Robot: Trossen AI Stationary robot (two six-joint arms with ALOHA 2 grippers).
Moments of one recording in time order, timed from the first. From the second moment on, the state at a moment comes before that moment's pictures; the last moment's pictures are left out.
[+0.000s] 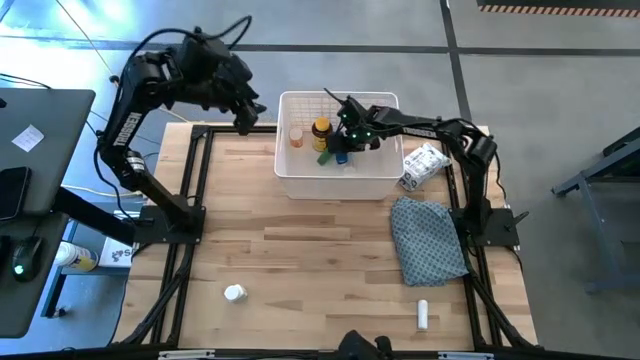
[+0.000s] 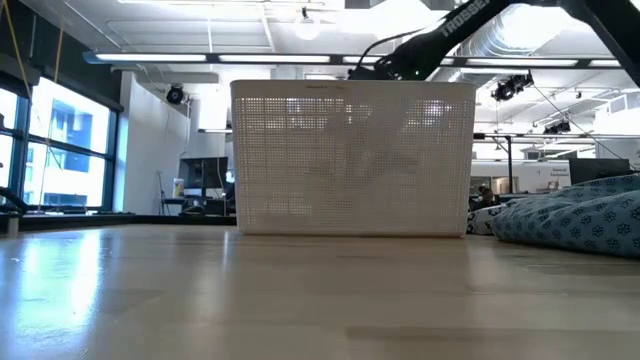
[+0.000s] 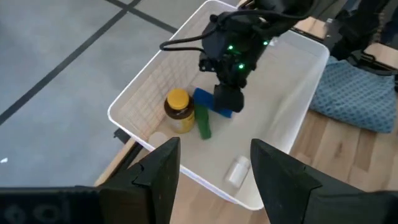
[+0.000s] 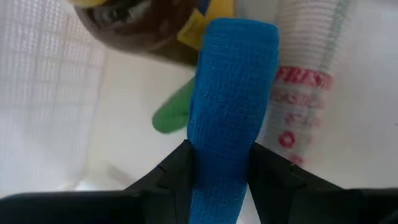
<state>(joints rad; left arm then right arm) 0.53 1.55 2.34 -1.50 -0.01 -0.02 -0.60 1.96 1.49 -0.58 -0.16 0.76</state>
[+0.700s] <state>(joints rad) 0.76 1.54 2.34 -1.54 0.27 0.11 -0.62 2.05 1.49 -0.47 -0.06 0.79</state>
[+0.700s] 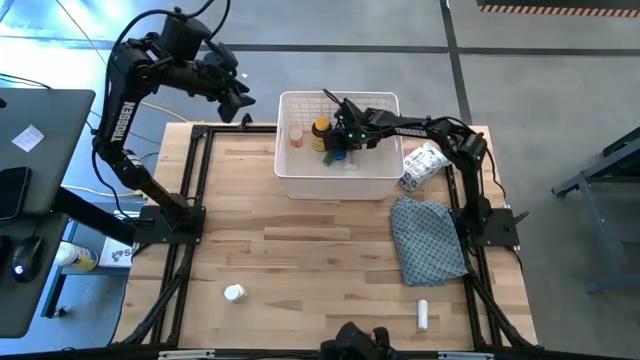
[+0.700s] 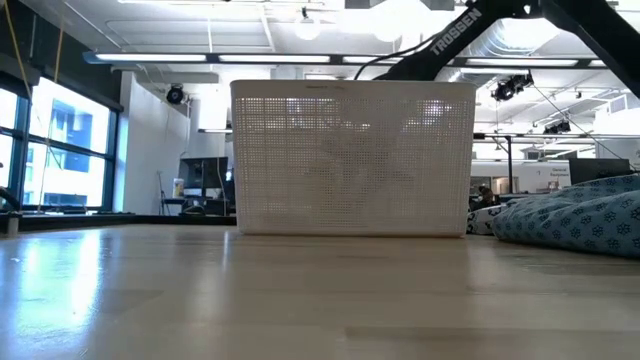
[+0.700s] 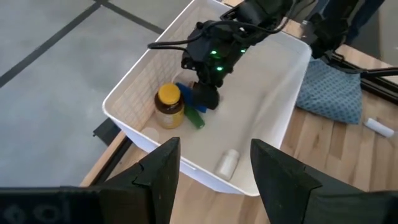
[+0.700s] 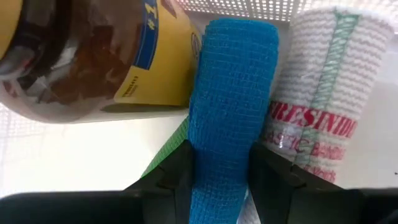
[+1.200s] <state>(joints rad) 0.76 1.54 2.34 -1.52 0.31 0.10 -0.64 2.01 1.49 -0.49 -0.19 0.75</state>
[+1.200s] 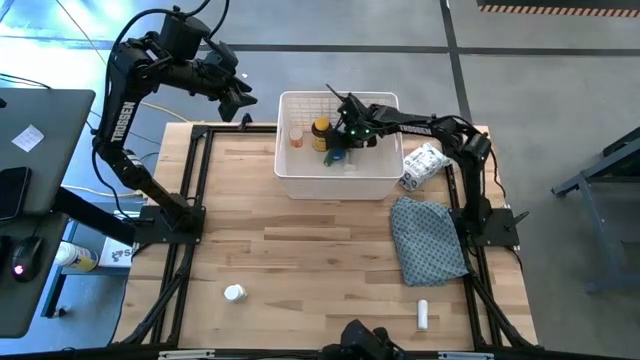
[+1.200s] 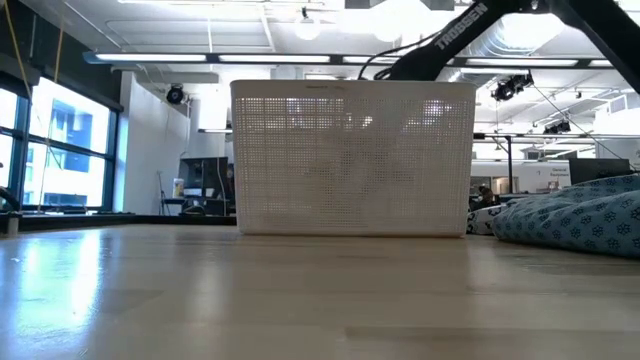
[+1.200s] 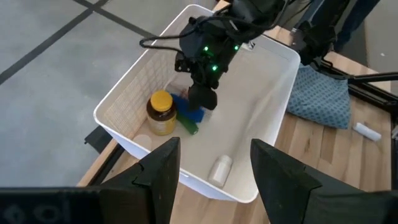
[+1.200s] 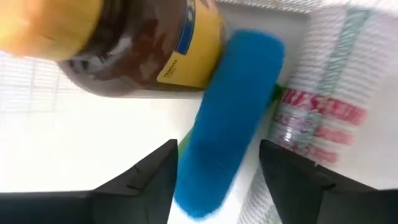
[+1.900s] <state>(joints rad) 0.76 1.54 2.34 -1.48 0.31 0.07 -0.60 1.94 1.49 -0.72 -0.04 0.76</state>
